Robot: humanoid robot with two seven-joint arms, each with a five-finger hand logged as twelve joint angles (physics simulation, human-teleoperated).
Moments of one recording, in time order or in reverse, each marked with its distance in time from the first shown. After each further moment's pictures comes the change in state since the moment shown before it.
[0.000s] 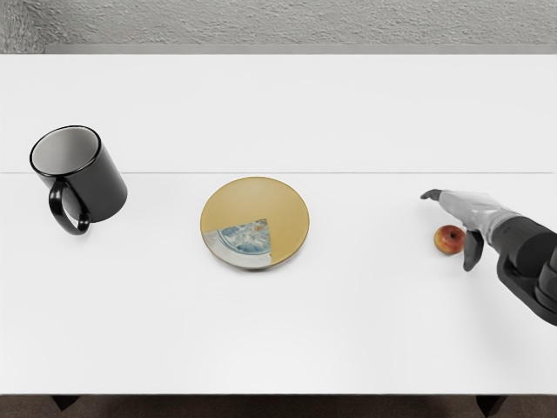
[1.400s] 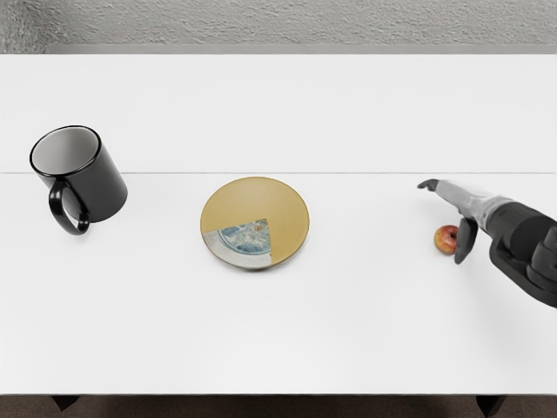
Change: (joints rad) left arm 0.000 0.000 0.000 0.000 0.000 0.000 0.000; right arm 0.047 0.038 0.006 -0.052 0.129 -0.013 0.000
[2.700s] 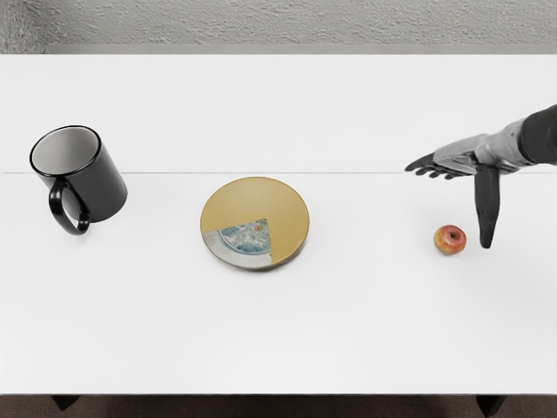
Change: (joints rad) left arm 0.000 0.000 0.000 0.000 0.000 0.000 0.000; right arm 0.433 -0.064 -0.002 -0.148 0.599 0.711 0.000
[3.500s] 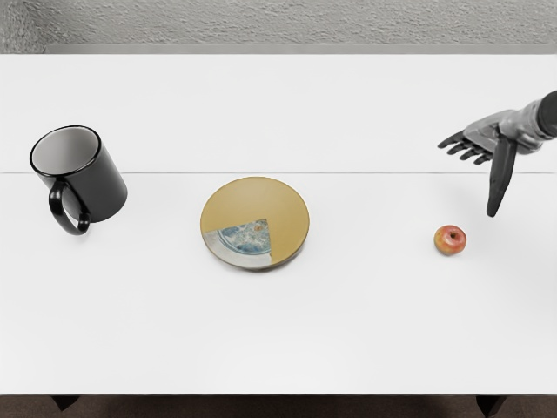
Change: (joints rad) left arm 0.000 0.000 0.000 0.000 0.000 0.000 0.000; right arm 0.000 0.146 -0.013 -0.443 0.107 0.054 0.001
